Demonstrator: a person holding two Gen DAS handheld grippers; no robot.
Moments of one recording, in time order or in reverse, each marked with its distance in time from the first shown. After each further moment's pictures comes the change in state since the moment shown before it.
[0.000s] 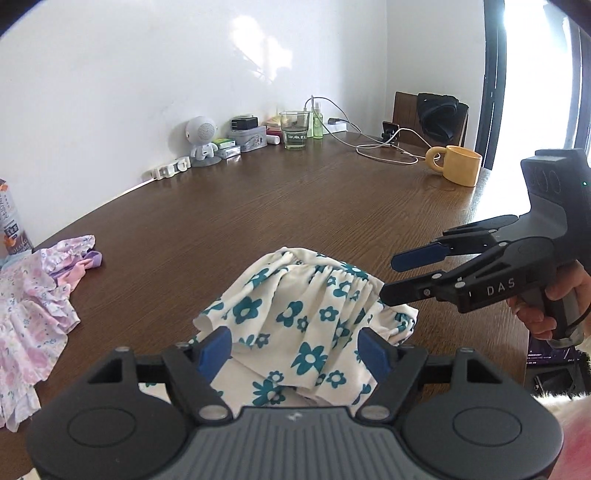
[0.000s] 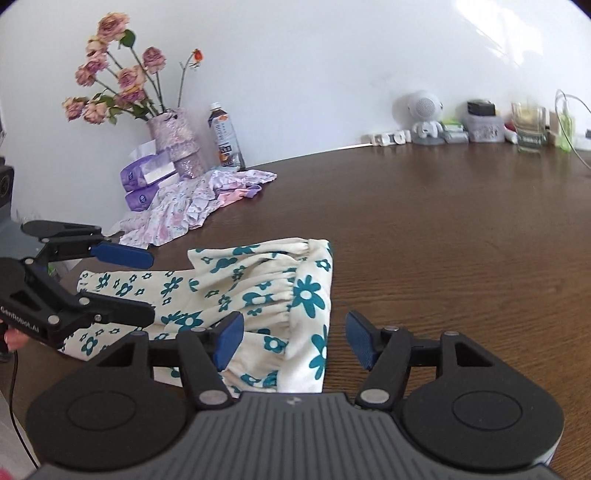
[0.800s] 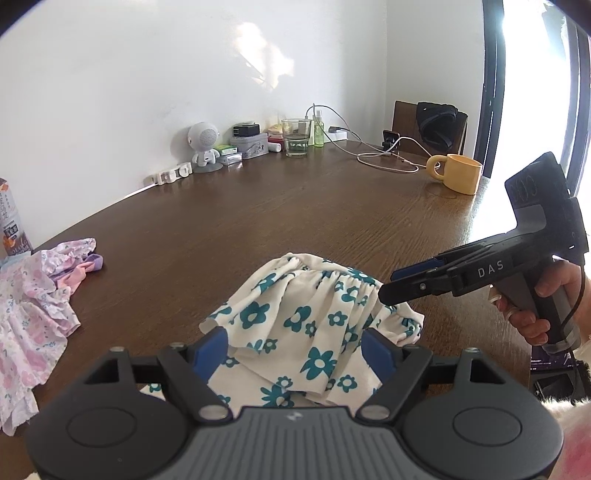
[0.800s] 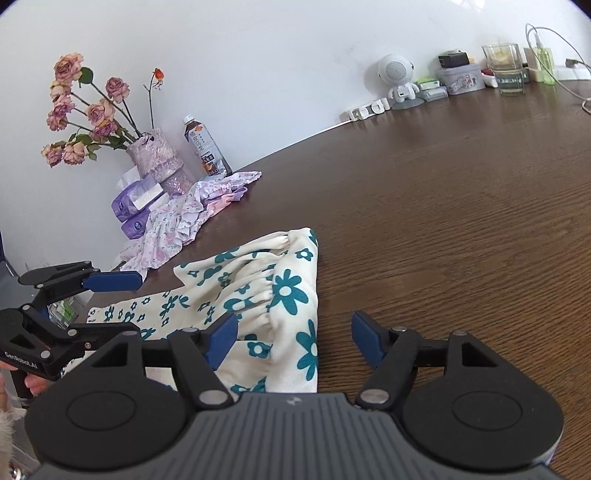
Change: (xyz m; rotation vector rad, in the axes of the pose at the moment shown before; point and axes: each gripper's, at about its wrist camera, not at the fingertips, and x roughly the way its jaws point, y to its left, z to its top) left arm 0.001 0.008 -0.002 -0.005 -0.034 -0.009; right arm 0.016 -0.031 -0.003 0.203 0.020 0.062
